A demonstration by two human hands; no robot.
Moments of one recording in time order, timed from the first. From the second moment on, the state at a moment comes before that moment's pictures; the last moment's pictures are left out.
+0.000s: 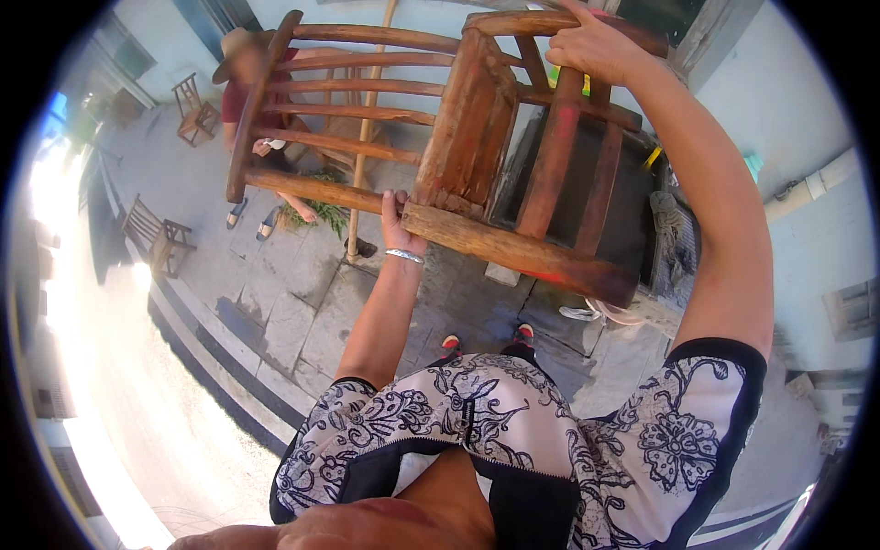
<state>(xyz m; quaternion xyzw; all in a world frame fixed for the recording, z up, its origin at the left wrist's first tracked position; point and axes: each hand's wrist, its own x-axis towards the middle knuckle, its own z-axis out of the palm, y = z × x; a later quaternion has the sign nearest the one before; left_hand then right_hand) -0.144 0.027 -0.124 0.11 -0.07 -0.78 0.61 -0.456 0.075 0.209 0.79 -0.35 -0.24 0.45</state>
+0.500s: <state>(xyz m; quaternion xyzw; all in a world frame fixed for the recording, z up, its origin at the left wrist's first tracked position) -0.087 0.072 -0.141 0.19 0.04 -0.73 0.66 -0.385 -0.048 0.145 0.90 -0.29 -0.13 0.31</state>
